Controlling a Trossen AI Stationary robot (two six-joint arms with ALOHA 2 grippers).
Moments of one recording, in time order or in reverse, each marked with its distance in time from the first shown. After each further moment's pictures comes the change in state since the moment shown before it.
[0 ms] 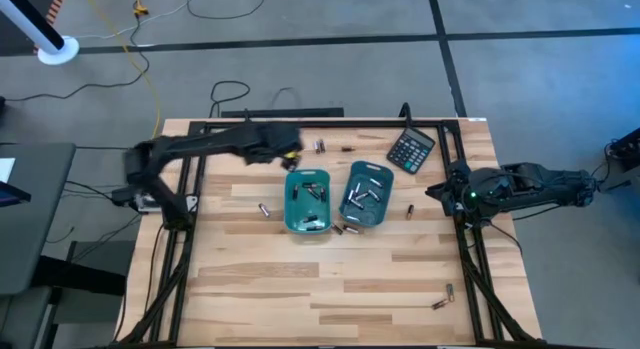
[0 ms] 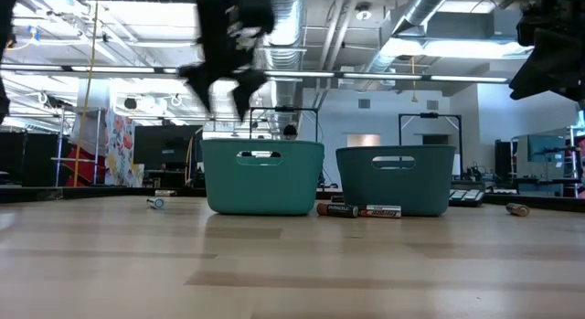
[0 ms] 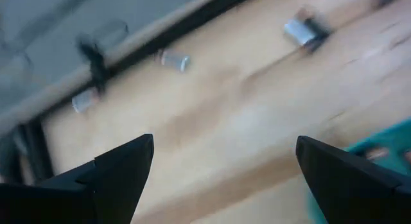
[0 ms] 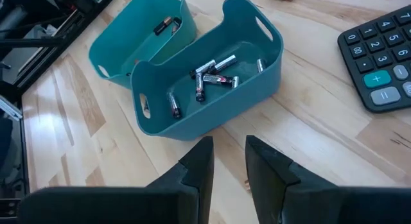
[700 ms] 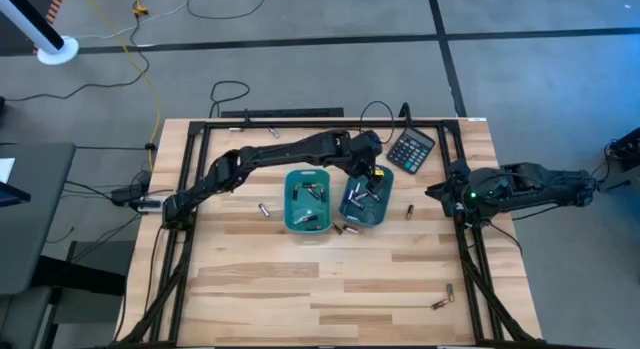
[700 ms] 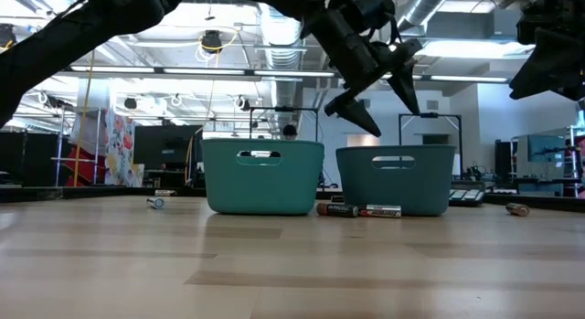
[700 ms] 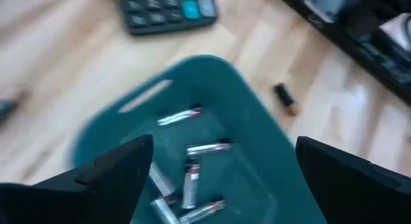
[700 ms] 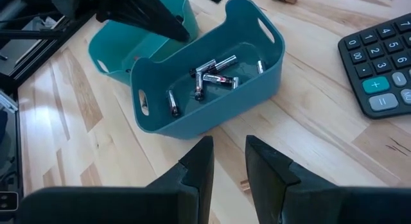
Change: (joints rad) left arm -0.132 0.728 0.939 0.193 0.542 0.191; right arm 0.000 0.000 0.000 0.000 -0.001 -0.042
